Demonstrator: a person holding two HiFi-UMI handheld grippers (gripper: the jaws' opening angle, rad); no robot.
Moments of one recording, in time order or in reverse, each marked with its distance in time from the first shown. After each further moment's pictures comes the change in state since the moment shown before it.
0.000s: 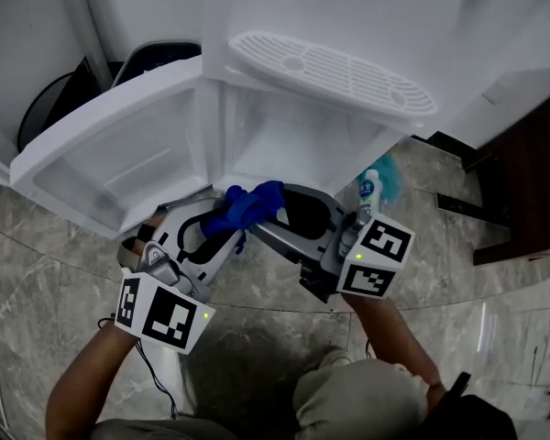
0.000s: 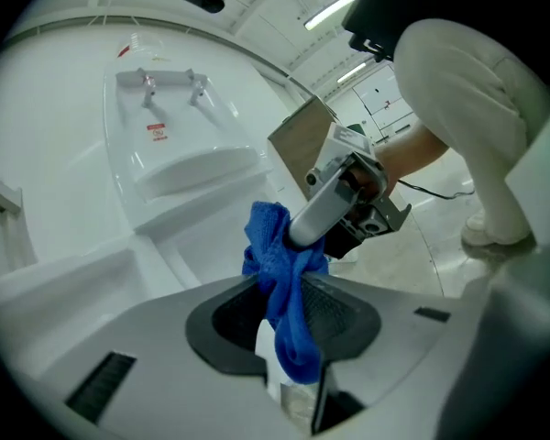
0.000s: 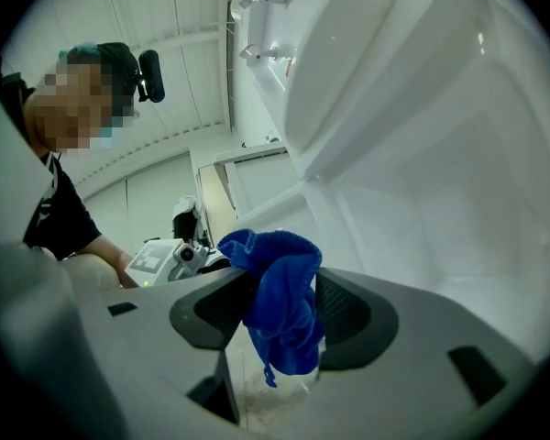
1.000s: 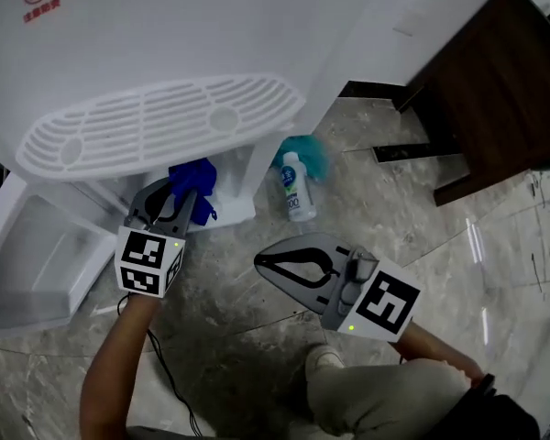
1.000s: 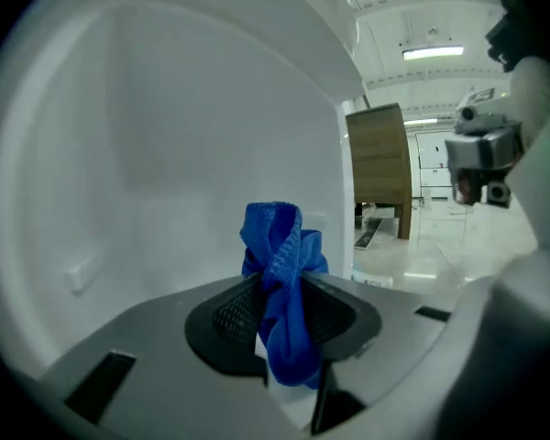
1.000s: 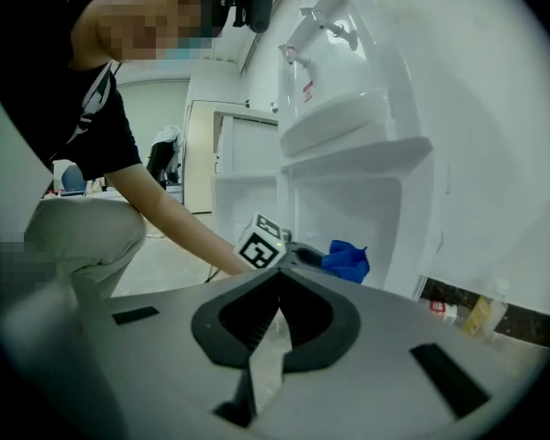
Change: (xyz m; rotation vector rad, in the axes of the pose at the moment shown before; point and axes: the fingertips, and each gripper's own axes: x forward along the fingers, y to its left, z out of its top) left arm 0.201 0.019 -0.060 -0.493 0.027 -0.061; right arm -0.122 -0.025 -0.003 -0.326 0.202 -0.262
